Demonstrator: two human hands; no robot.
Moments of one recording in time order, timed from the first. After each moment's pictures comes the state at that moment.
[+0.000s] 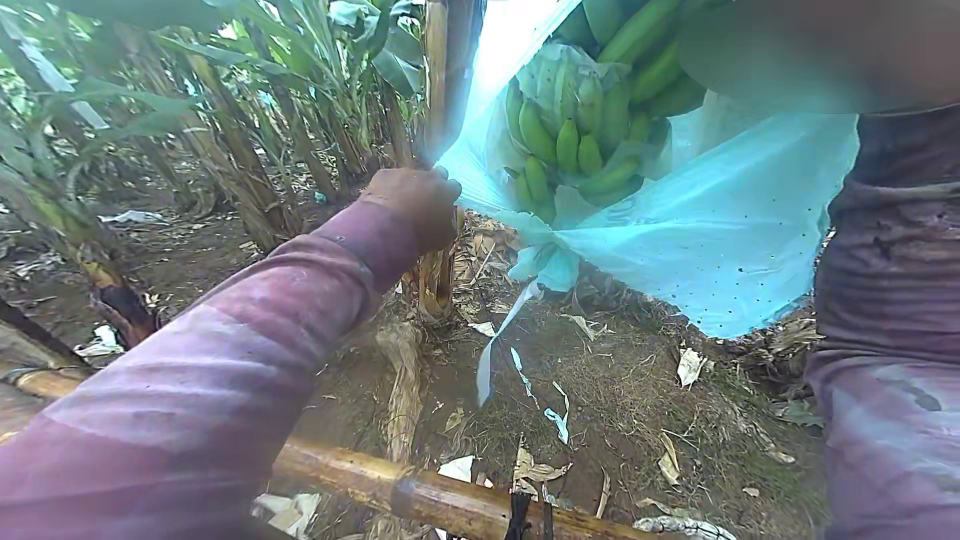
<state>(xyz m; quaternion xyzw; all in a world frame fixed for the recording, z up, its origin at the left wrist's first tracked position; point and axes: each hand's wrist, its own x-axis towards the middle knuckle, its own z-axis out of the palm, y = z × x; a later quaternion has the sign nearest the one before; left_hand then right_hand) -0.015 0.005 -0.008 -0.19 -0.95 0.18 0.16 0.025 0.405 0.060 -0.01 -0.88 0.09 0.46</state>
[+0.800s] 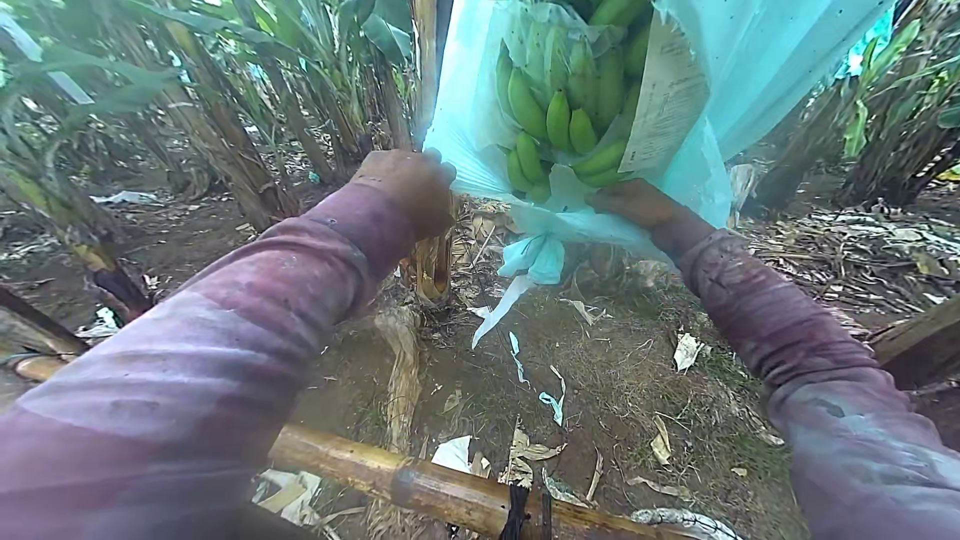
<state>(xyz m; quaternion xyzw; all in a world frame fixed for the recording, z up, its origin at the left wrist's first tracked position) -0.029 0.023 -0.012 -0.17 -0.96 0.19 0.13 -0.113 0.371 -0.113 0.09 -0.92 0.36 0.11</state>
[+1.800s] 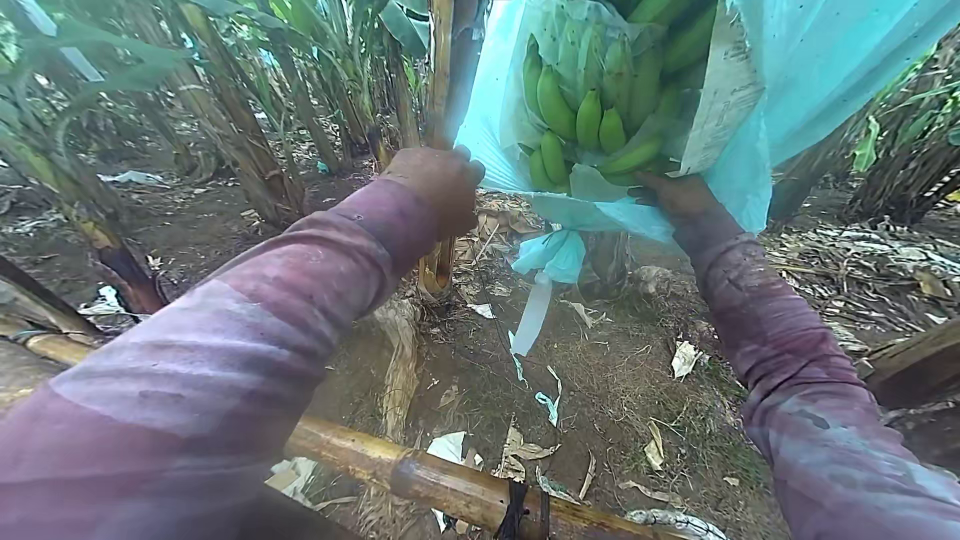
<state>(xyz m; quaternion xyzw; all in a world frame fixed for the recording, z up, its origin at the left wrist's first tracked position) -0.020 0.032 -0.019 -0.21 -0.95 0.16 0.14 -0.133 0.404 -0.122 0.02 -0.74 0.62 0.25</state>
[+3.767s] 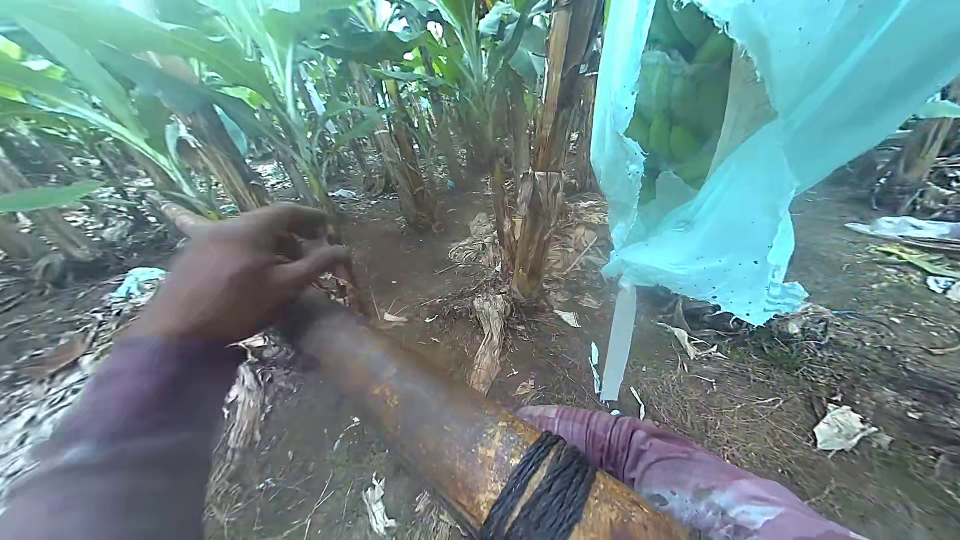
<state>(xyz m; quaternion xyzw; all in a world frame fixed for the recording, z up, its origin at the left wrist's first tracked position) 0.260 -0.148 -0.027 0.01 -0.95 -0.05 0.32 0.119 -0.047 -0.382 0.73 -0.67 0.12 -0.09</state>
